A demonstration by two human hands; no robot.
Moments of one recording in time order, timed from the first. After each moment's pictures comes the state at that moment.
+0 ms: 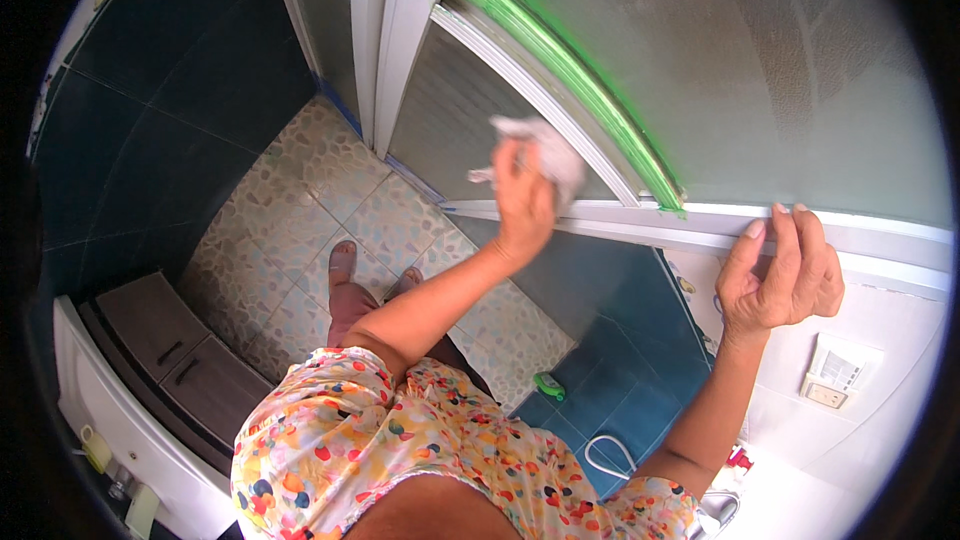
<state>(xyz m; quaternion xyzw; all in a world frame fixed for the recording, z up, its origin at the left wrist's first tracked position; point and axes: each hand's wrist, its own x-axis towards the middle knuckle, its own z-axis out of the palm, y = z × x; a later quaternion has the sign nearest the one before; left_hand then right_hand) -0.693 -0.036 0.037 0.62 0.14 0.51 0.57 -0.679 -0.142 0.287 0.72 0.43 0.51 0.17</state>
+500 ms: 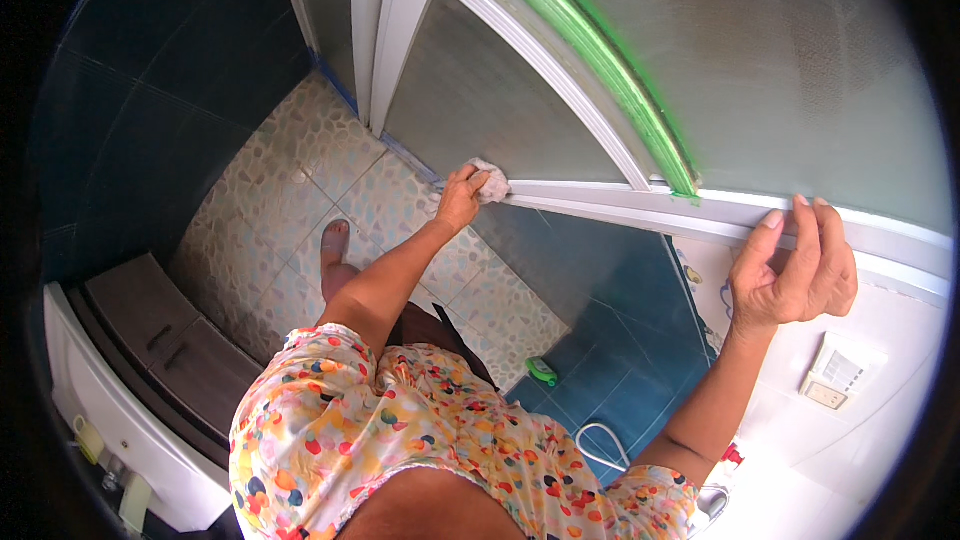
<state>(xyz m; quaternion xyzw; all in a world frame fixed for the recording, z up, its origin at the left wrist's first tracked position) -0.731 -0.032 -0.146 0.79 0.14 0.17 0.57 -0.674 -0.146 0.288 0.70 0.44 0.53 0.18</state>
